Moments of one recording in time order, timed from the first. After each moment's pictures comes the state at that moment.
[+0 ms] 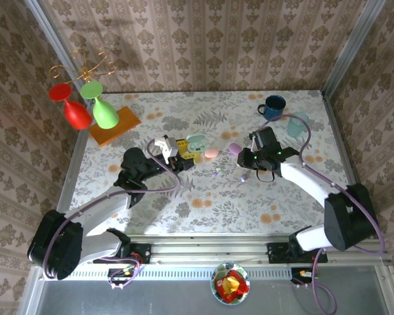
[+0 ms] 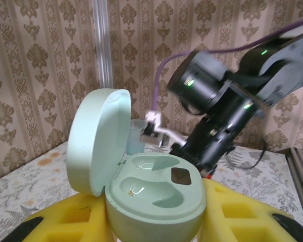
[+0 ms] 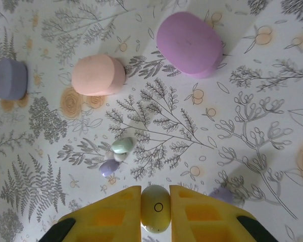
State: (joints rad) left arm -0.59 1.17 0.52 0.77 0.65 -0.06; right arm 0.36 1.38 0.89 -0.42 -0.15 0.56
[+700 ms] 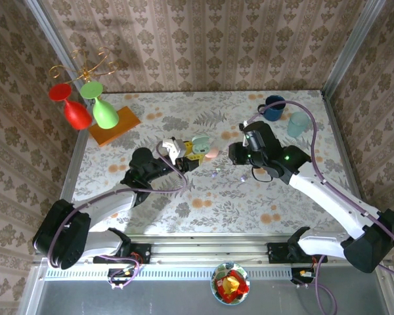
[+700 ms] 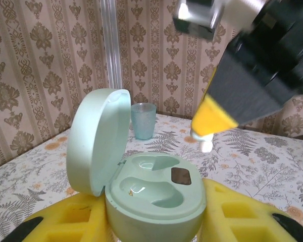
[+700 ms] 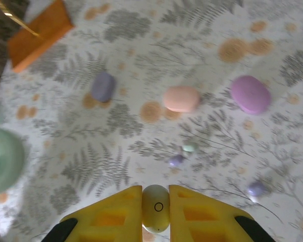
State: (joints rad) left arm -0.63 1.26 0.52 0.78 0.59 0.00; right arm 0.63 1.21 1.16 -0.65 0.05 0.55
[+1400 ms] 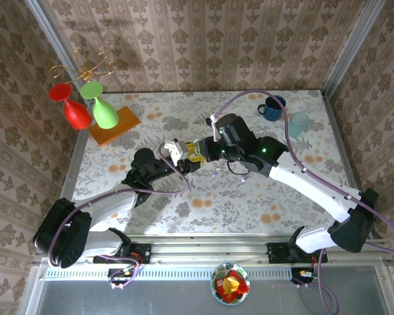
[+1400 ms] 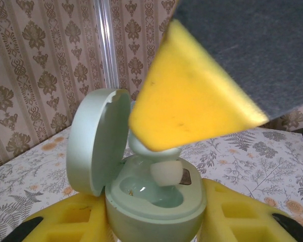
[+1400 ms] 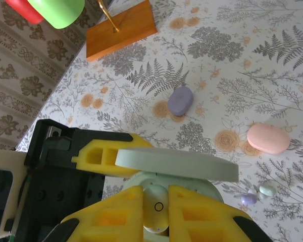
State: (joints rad) left arm -0.65 1.26 0.52 0.78 0.58 0.03; right arm 0.80 1.41 1.39 -0.61 0.04 0.47
